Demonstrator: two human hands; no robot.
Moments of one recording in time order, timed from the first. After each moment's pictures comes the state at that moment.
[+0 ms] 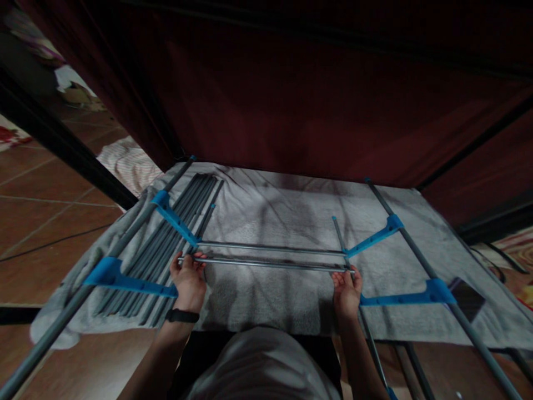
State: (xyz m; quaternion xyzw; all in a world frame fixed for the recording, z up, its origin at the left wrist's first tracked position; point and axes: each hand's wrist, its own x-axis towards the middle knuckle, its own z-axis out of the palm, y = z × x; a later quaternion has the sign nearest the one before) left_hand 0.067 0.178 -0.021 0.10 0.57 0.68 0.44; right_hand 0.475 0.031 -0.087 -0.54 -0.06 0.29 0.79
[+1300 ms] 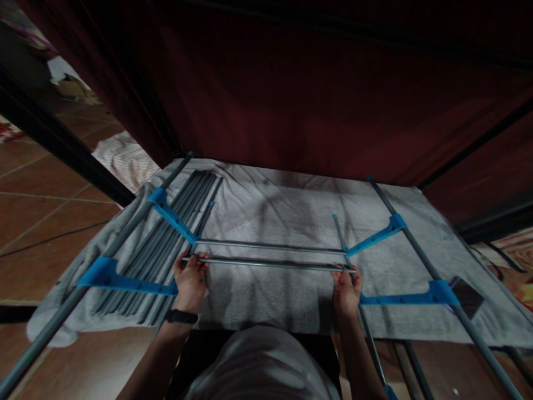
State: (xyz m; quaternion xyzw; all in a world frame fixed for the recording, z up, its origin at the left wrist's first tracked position) left_hand 0.065 0.170 -0.032 0.12 0.57 0.66 0.47; right_hand 0.465 0.031 -0.077 -0.56 -0.06 0.26 0.78
